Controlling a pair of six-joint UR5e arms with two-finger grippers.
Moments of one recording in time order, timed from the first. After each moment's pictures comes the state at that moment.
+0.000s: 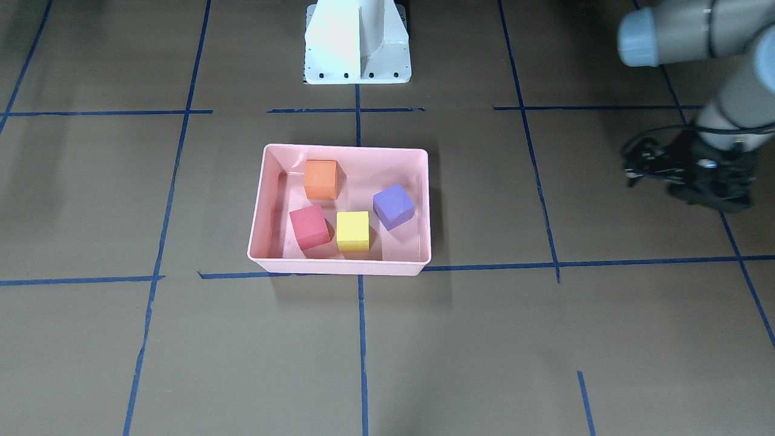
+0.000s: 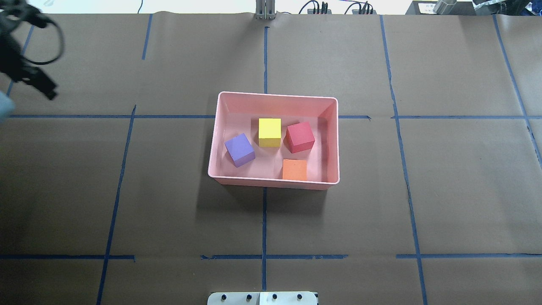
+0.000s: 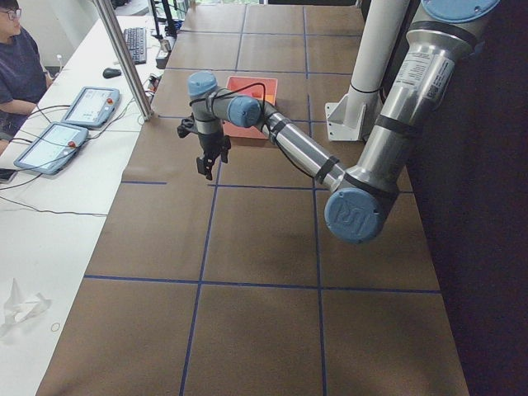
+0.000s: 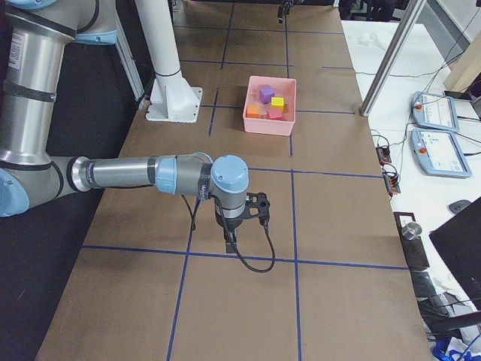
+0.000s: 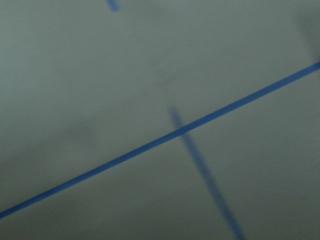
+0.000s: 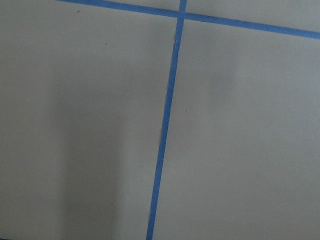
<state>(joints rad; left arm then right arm) -1.23 -1.85 -1.84 -1.27 -2.18 0.00 1.60 -1.84 1.95 -1.74 2.31 -0.19</state>
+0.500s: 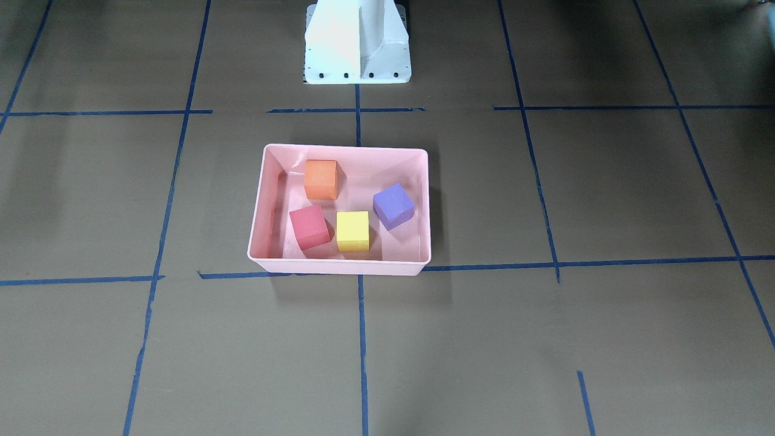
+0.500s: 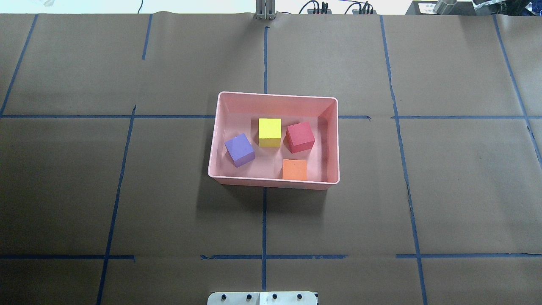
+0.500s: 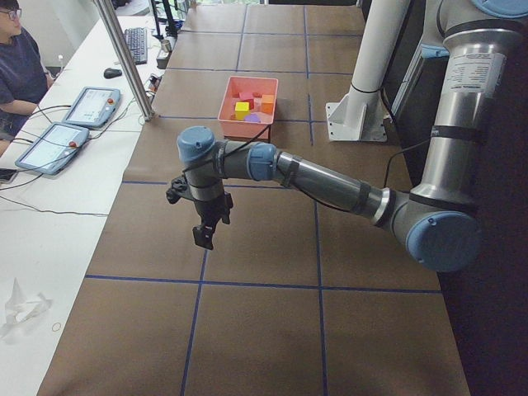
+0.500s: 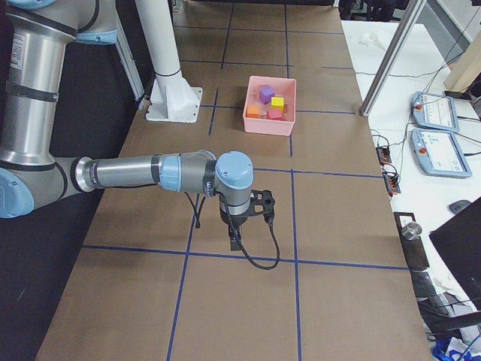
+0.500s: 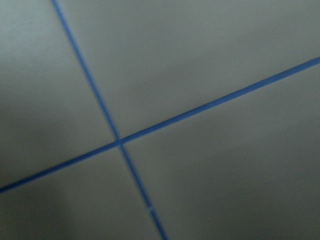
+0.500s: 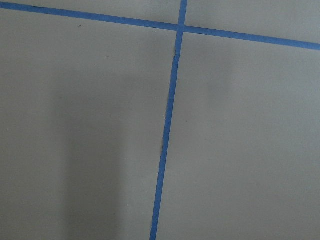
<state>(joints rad) -1.52 -1.63 -1.79 -1.28 -2.23 0.29 1.60 -1.82 1.95 -1.74 2.31 -0.17</state>
